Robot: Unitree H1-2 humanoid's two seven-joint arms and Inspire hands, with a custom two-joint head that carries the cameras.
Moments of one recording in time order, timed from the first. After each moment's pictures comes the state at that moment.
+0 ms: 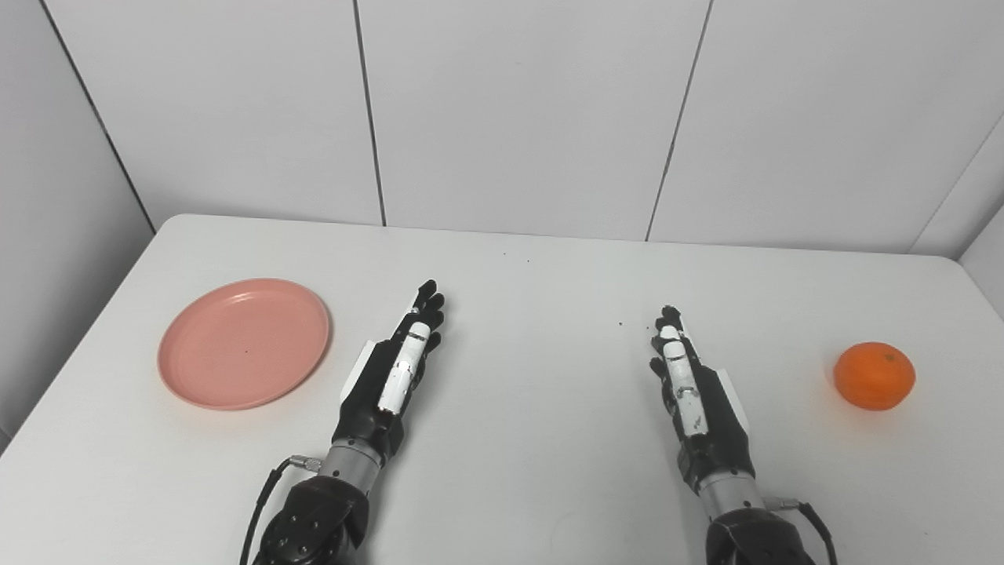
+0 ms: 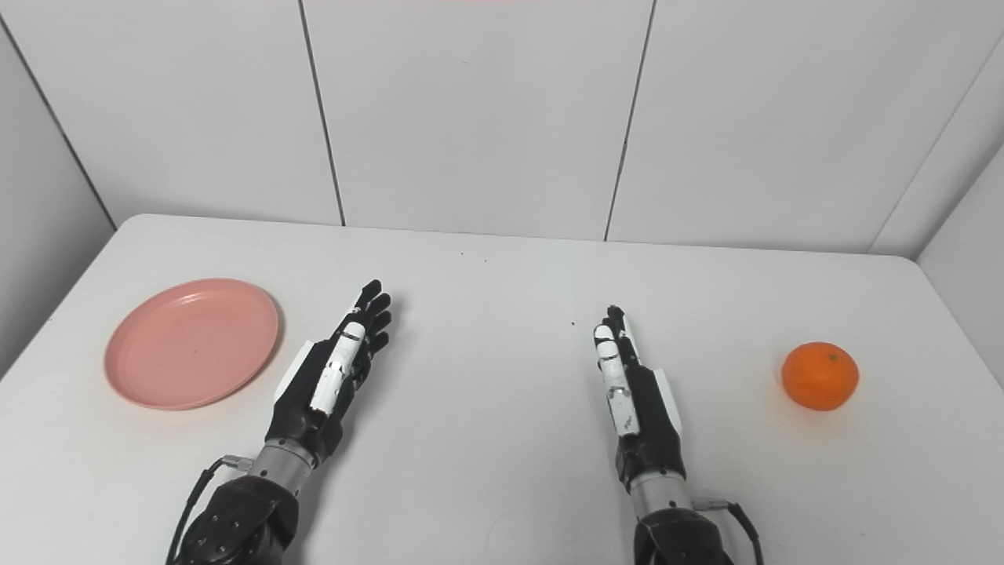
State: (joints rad) left arm -0.15 0.02 -0.09 -0.16 -0.05 0.22 -0.09; right arm -0.11 0.05 0.05 -0.21 0.00 0.32 -0.01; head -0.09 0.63
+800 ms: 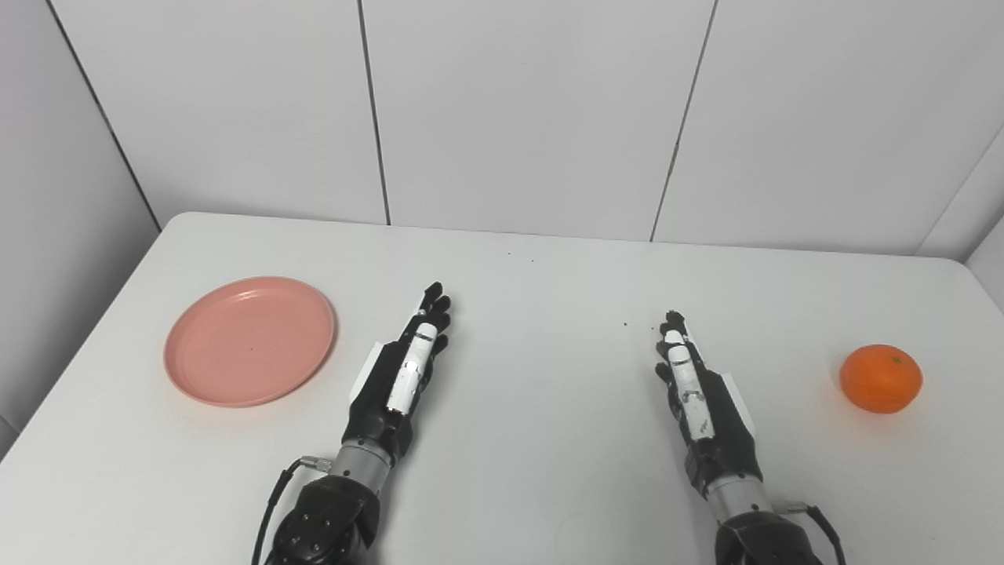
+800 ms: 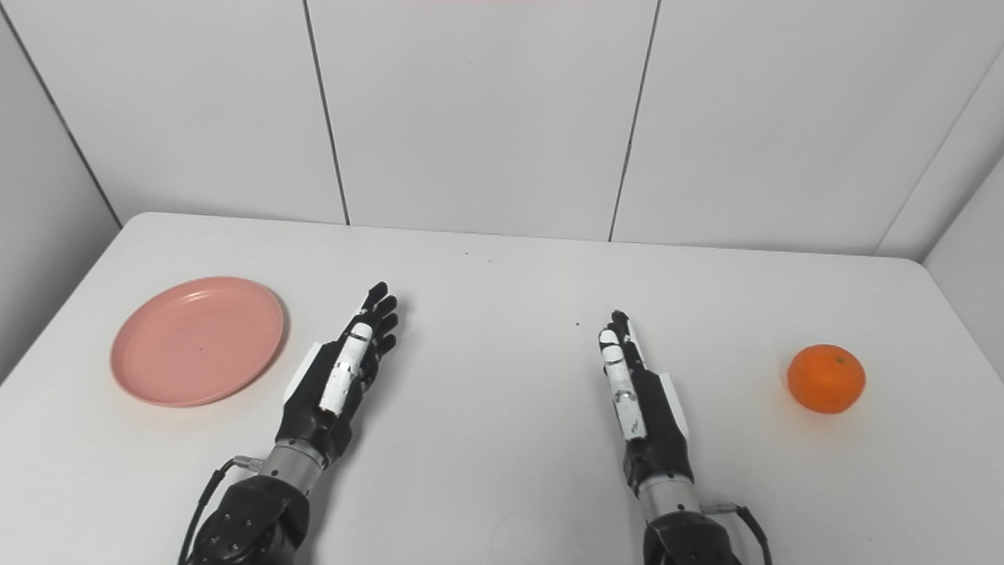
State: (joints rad) left arm -0.15 -0.02 -0.11 -0.12 -0.04 0.22 -0.08; right arm -0.11 0.02 0.03 -0.19 0.04 0.31 0.02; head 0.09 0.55
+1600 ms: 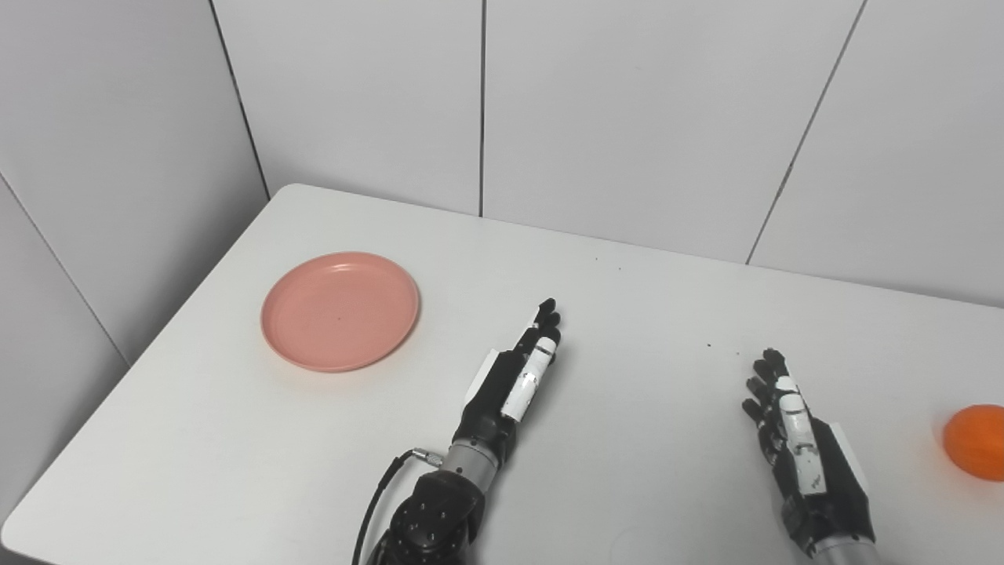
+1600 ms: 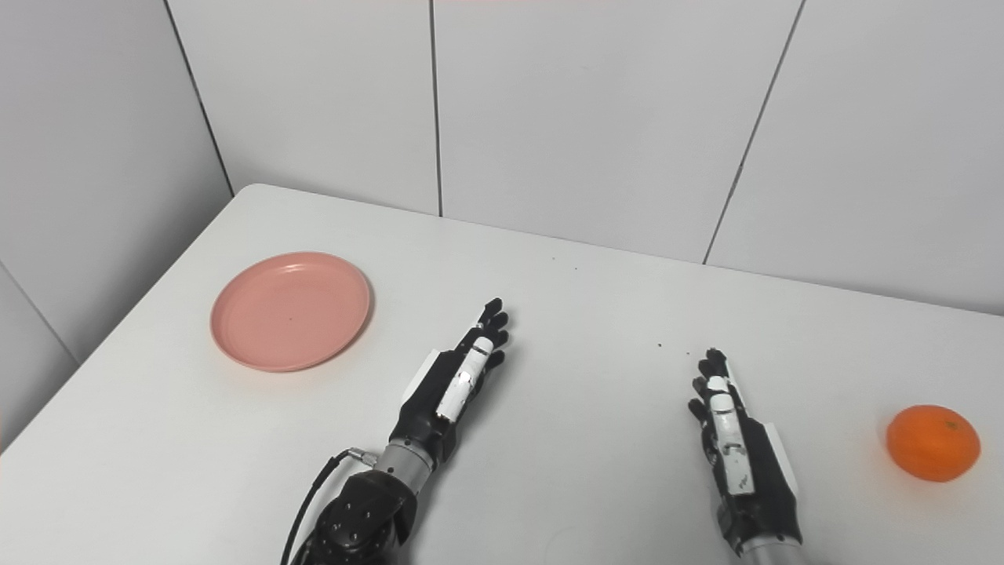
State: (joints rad) left arm -0.14 -0.09 -0.15 -0.05 0.05 0.16 -0.02; right arm -0.10 -0.08 0.01 -0.15 0.12 0.24 0.14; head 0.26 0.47
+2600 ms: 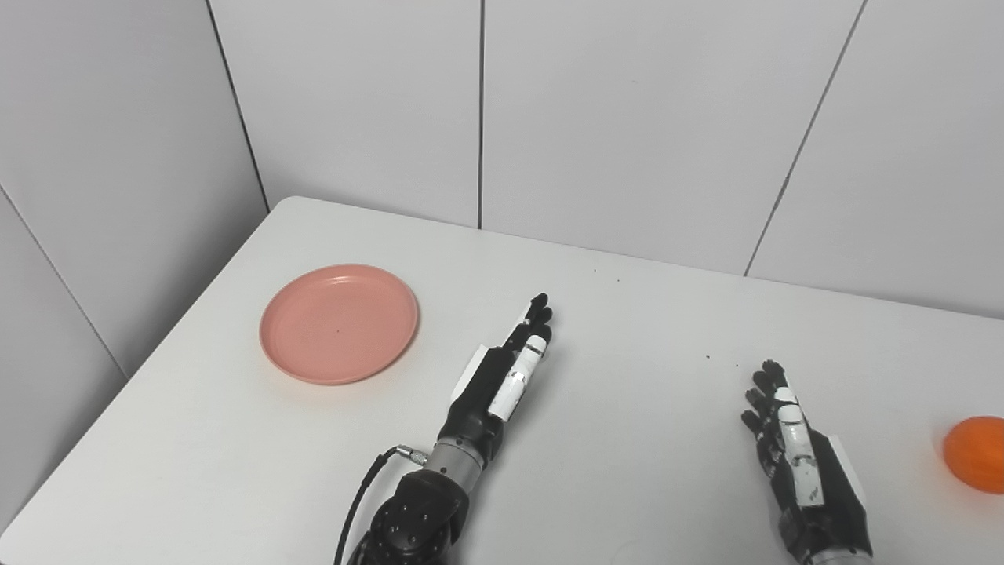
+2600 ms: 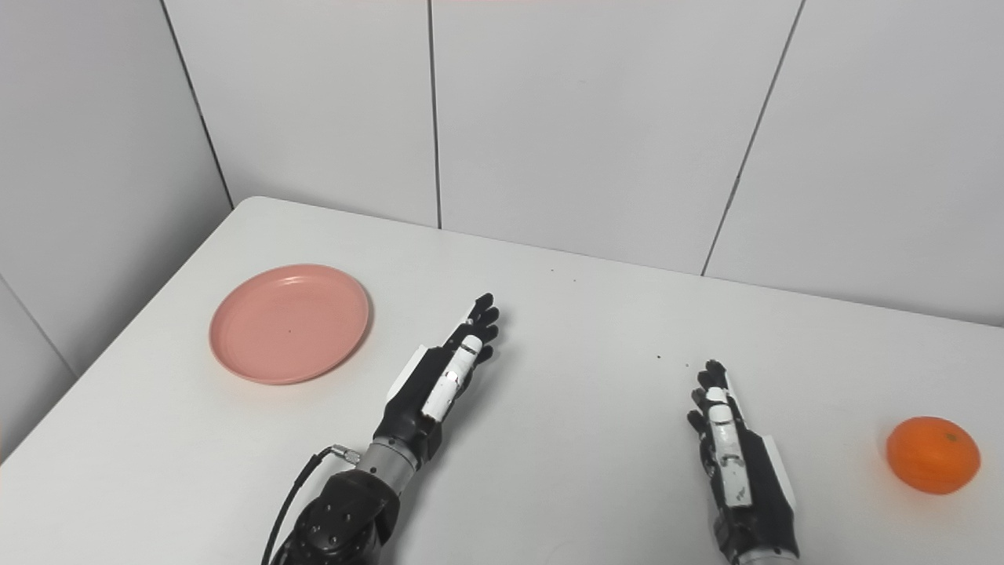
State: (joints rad) left arm -0.15 -0.04 -0.14 -0.14 0.05 0.19 -0.06; right arm -0.10 -0.05 0.01 -0.15 0.11 0.24 0.12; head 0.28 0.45
